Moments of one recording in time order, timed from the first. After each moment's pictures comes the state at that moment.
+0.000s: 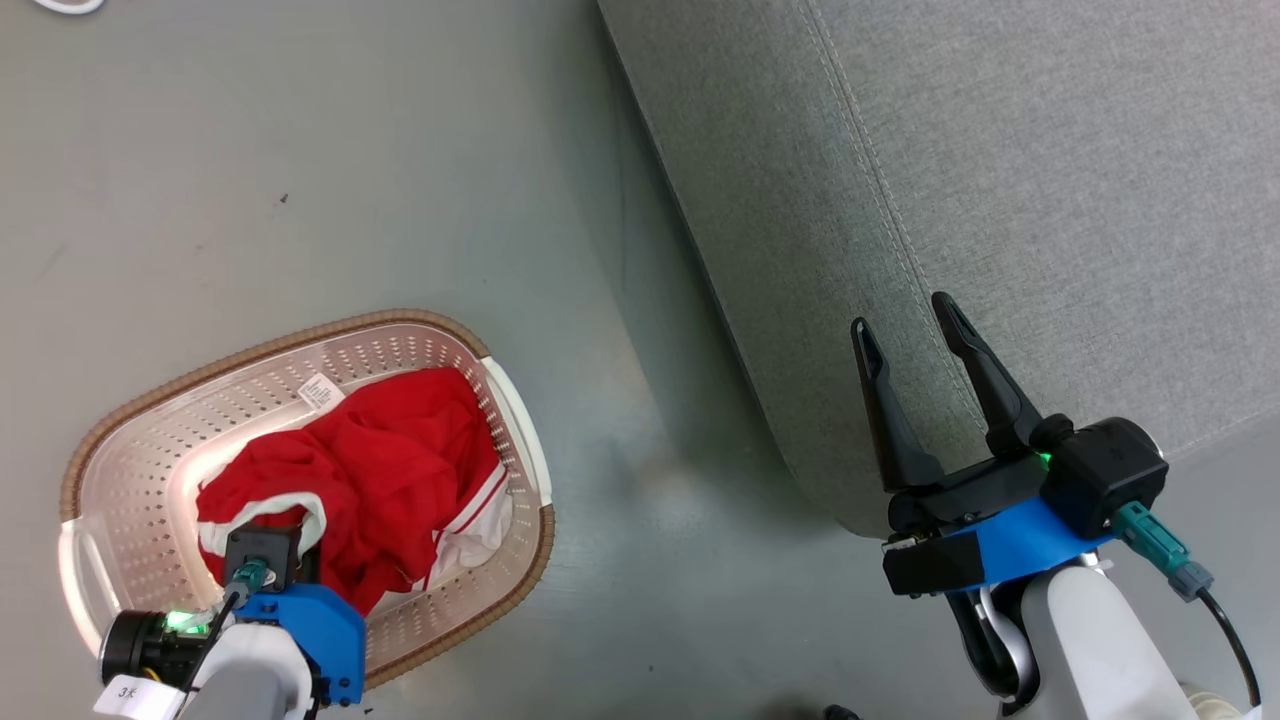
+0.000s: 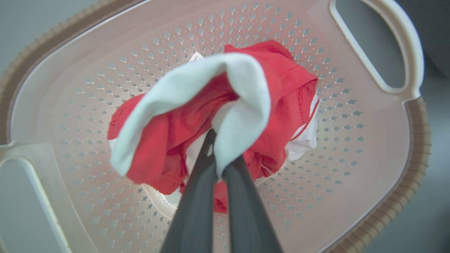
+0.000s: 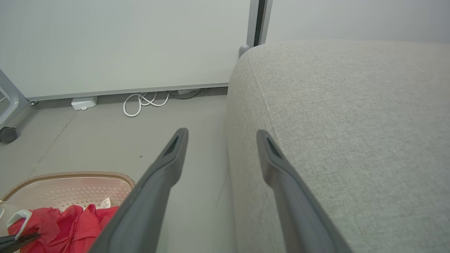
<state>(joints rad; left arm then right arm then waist) -0.47 0.21 -0.28 1.15 -0.18 -0.05 -0.26 -0.28 -0.05 0.16 0.15 0.14 0.13 -0.26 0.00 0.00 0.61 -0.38</state>
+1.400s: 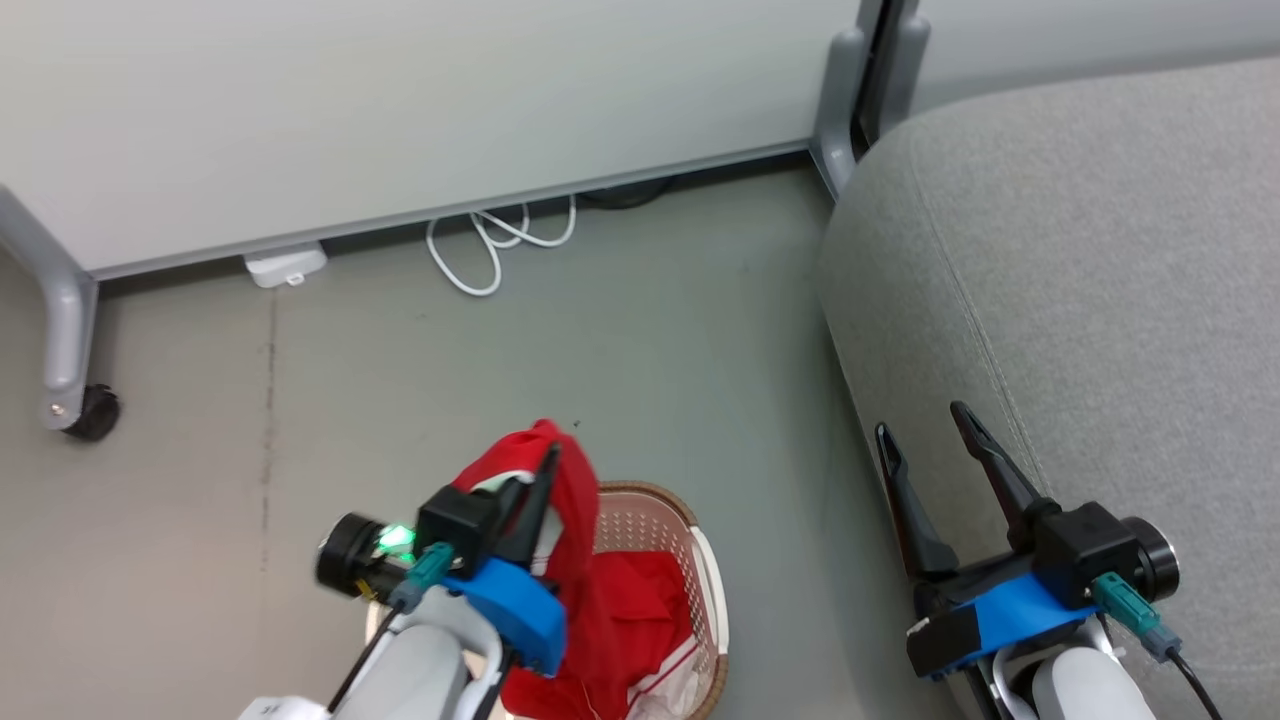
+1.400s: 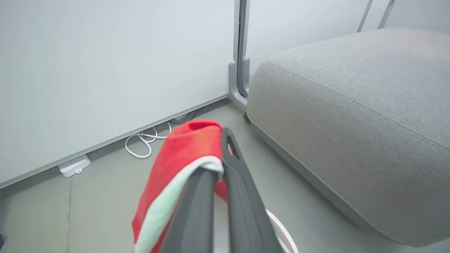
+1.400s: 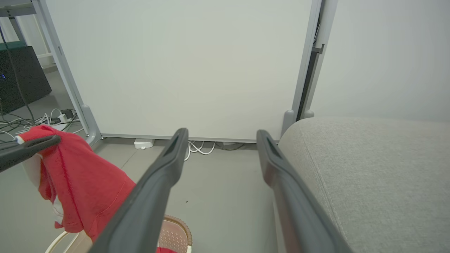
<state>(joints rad) -0.34 0.08 -0.40 0.65 -0.17 -0.13 -0.26 -0.17 -0.05 0.10 0.24 0.04 0.13 -0.26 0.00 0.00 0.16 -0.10</state>
